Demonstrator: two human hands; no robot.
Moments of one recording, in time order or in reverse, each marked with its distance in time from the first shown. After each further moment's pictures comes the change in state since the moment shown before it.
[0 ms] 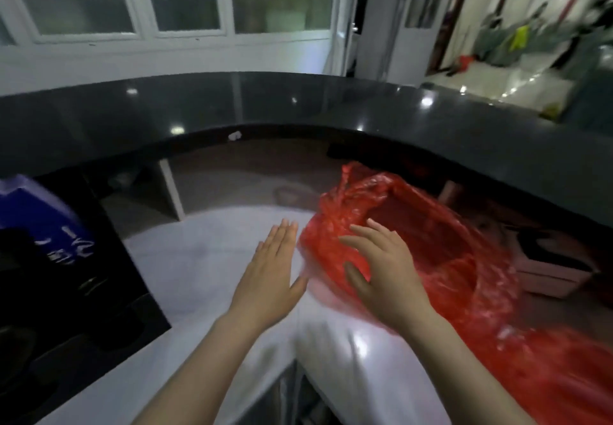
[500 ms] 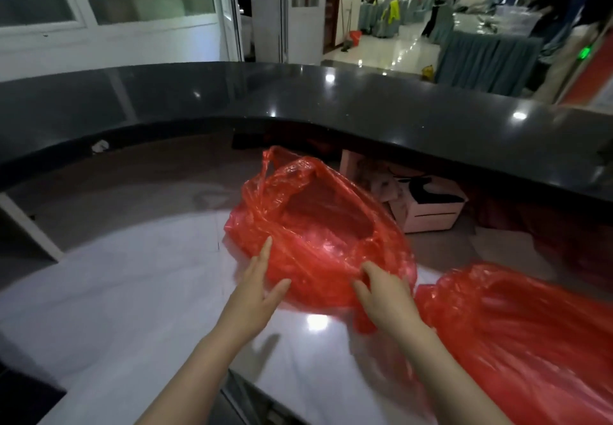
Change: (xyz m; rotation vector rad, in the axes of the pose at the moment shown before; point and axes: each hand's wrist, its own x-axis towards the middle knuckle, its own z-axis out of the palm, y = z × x) left_hand 0.014 0.050 0.076 -0.533 -0.289 0.018; right_hand -0.096 0.092 -0.004 -0.016 -0.147 0.730
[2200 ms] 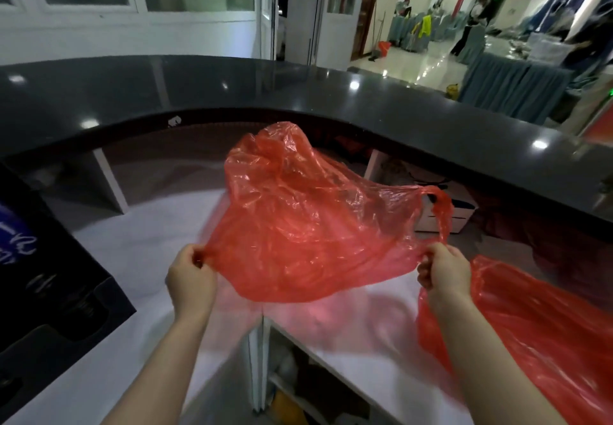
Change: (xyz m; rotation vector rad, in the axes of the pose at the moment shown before) left_hand -0.085 -0.031 -0.079 -0.126 0.839 -0.377; right_hand -0.031 -0.009 -0.052 1.174 0.442 0.454
